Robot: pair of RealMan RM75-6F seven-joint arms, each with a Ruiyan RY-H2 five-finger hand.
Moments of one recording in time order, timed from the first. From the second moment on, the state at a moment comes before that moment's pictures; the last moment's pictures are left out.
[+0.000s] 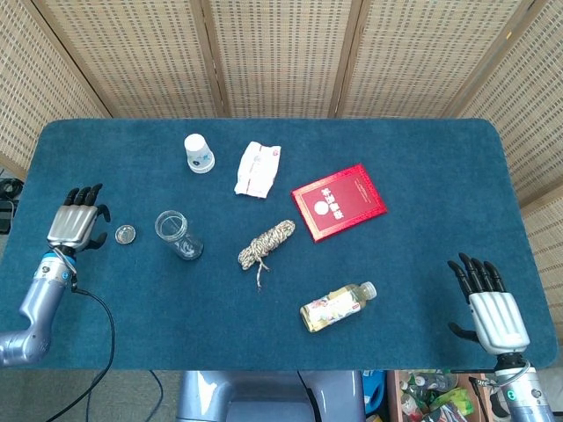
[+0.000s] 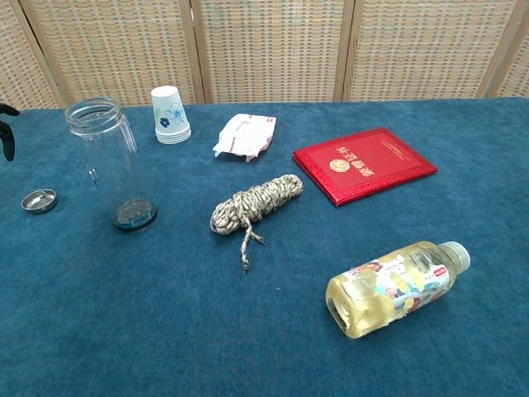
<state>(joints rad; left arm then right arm) -0.58 -1.34 -0.18 -1.23 1.02 0.85 0.30 0.12 -1.13 0.03 -1.71 -1.49 1.39 -0.20</state>
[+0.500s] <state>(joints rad) -0.61 -1.42 -0.16 -1.11 1.01 0.80 0.28 0.12 -1.14 0.03 -1.70 -1.48 1.39 -0.21</state>
